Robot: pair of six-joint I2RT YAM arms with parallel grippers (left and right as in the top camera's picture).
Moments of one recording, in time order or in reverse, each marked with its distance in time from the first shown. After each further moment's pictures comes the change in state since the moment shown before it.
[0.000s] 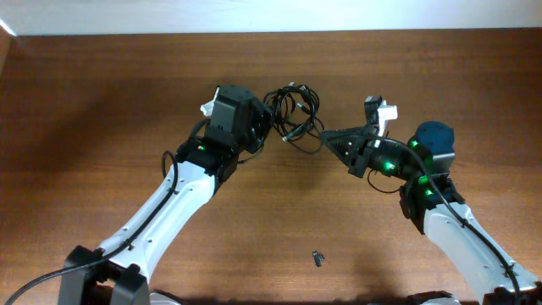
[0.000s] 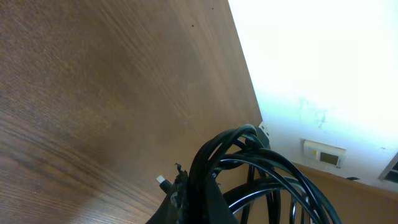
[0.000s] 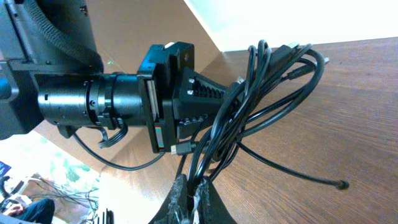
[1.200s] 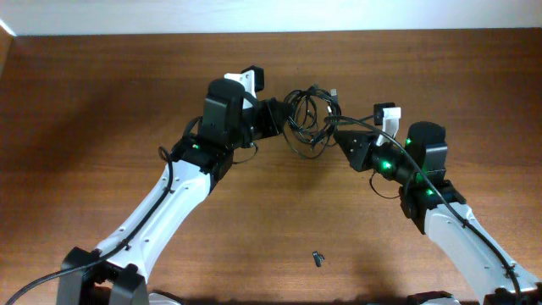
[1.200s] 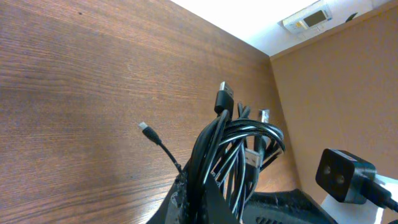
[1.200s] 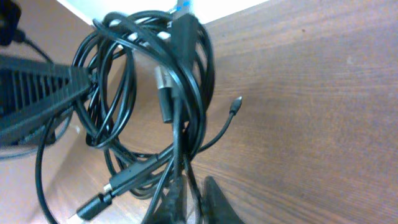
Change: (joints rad) left arm 0.027 -0.006 0.000 0.108 0.325 0.672; right arm -0.001 -0.002 0.004 -0.278 0.356 -0.035
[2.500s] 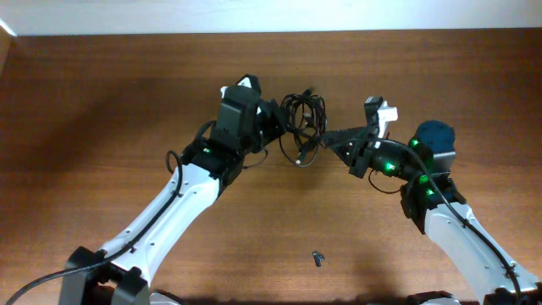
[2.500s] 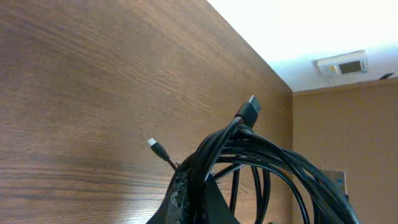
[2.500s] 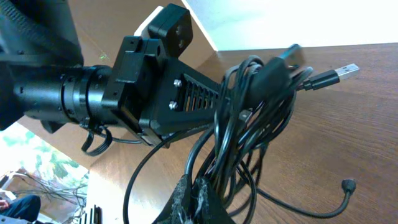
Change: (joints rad) left arm -0.071 0.000 0.000 -0.060 -0.212 -0.243; right arm 0.000 0.001 0.000 0.241 -0.336 -0.027
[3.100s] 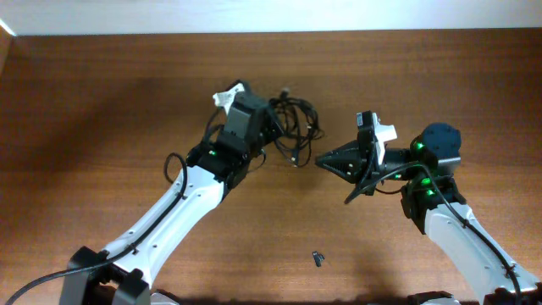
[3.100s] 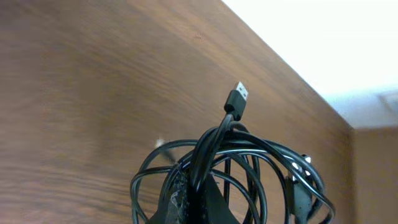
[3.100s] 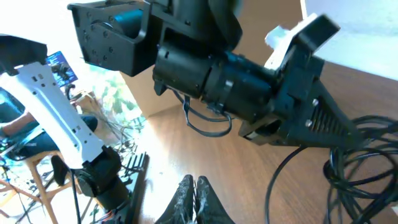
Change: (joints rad) left arm -0.033 0.000 0.000 -0.100 -0.283 -0.003; right arm -0.002 -0.001 -0.001 0.159 -0.396 -0.132
